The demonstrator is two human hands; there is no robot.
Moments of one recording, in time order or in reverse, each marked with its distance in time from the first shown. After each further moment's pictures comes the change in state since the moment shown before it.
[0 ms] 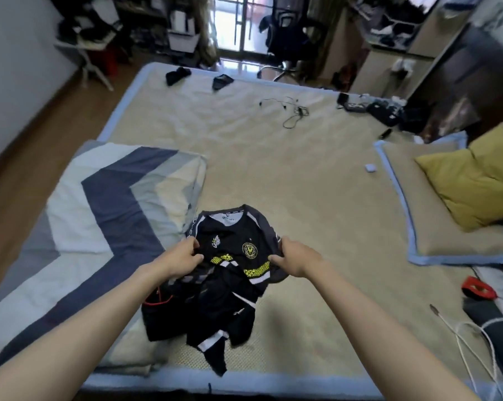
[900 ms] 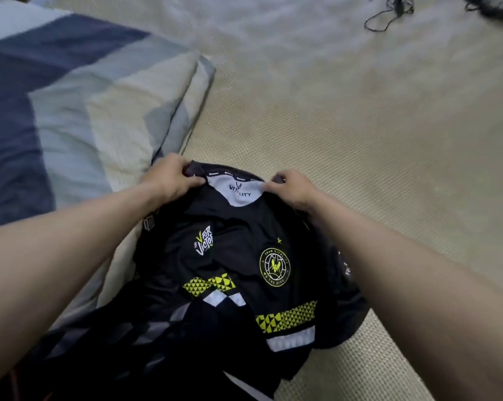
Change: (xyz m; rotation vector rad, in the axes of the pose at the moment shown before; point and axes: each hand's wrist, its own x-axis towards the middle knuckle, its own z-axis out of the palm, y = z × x) left_hand 0.384 -0.105 0.077 -0.089 0.351 -0.074; right_hand 0.435 0.013 0.111 0.416 0.069 -0.113
